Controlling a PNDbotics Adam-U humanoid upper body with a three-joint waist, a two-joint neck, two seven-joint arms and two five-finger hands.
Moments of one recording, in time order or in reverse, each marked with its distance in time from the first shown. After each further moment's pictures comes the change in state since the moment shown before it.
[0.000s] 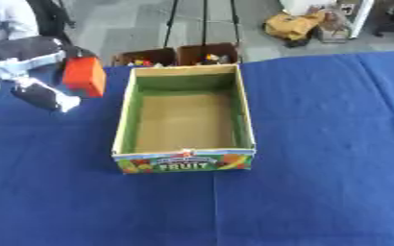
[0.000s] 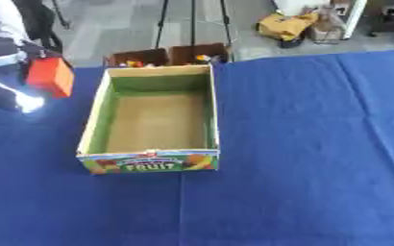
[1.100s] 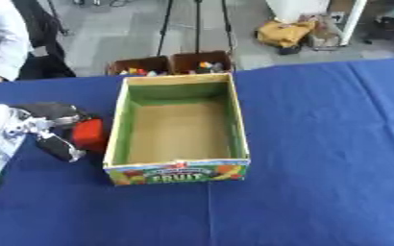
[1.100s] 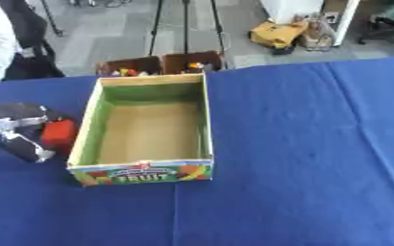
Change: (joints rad) left arm 0.027 -0.050 -0.042 0.374 -0.197 -0.089 0.016; right arm -0.010 -0.007 0.006 0.000 0.004 -0.025 0.020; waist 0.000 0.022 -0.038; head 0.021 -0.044
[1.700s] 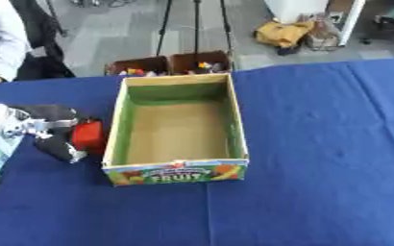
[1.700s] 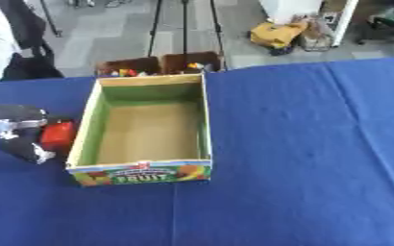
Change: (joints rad) left arm 0.001 0.004 0.000 0.003 -0.009 -0.052 -0.061; right arm -0.007 -0.002 0.000 0.000 -0.003 -0.012 0.008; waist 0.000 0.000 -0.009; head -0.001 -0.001
